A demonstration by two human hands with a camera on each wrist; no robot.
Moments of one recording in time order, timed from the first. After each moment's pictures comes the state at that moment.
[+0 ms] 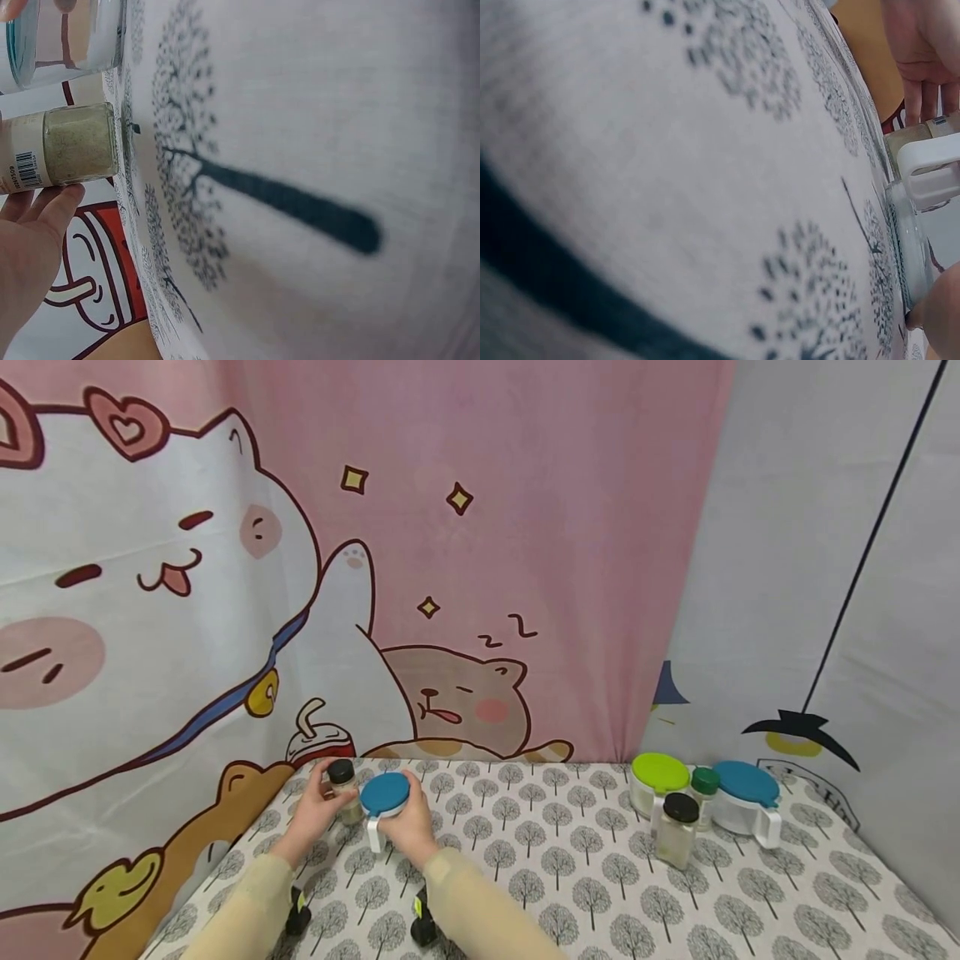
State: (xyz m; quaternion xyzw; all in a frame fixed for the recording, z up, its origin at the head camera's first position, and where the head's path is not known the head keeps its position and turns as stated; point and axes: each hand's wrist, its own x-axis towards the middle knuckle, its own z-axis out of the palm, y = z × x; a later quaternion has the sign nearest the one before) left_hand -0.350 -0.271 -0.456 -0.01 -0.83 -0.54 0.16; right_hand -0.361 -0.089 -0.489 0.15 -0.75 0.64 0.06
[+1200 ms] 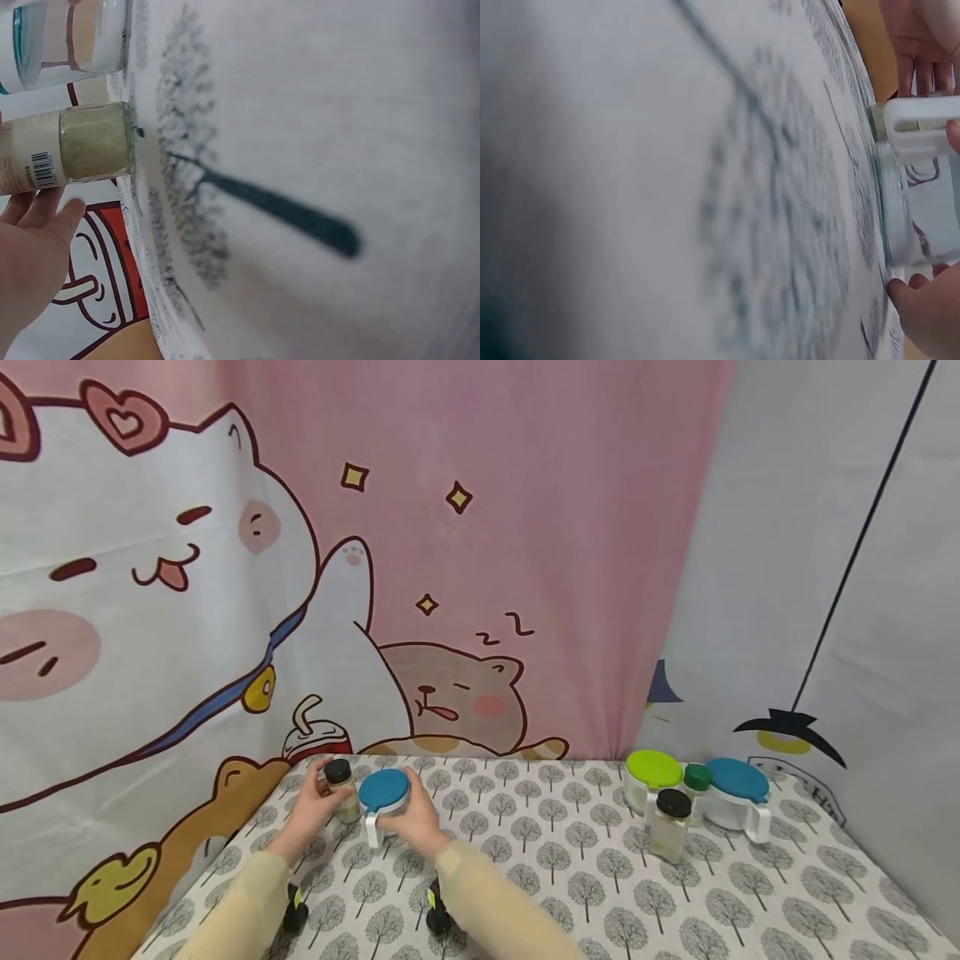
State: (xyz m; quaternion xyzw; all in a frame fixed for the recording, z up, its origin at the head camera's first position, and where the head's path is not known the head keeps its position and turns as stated) left_hand -0.345 -0.271 -0.452 0.00 -0.81 -0.57 0.13; right_hand -0.361 -0.064 -0.484 0.19 -0.78 0.60 0.01
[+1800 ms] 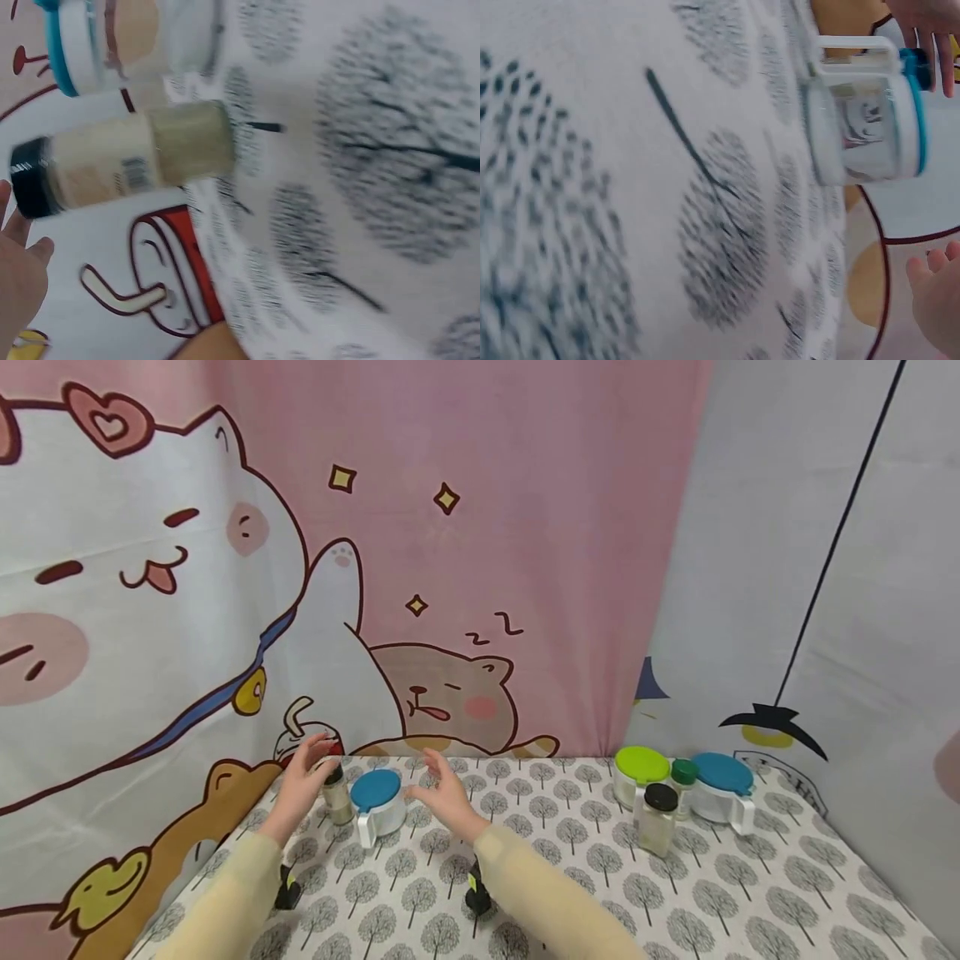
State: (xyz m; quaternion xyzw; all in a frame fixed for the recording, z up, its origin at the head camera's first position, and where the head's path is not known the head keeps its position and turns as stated) left_hand -0.342 -0.260 -0.408 -0.06 -0.83 -0.51 0.20; right_hand -0.362 0.003 -0.447 0.25 -0.72 0.65 0.02
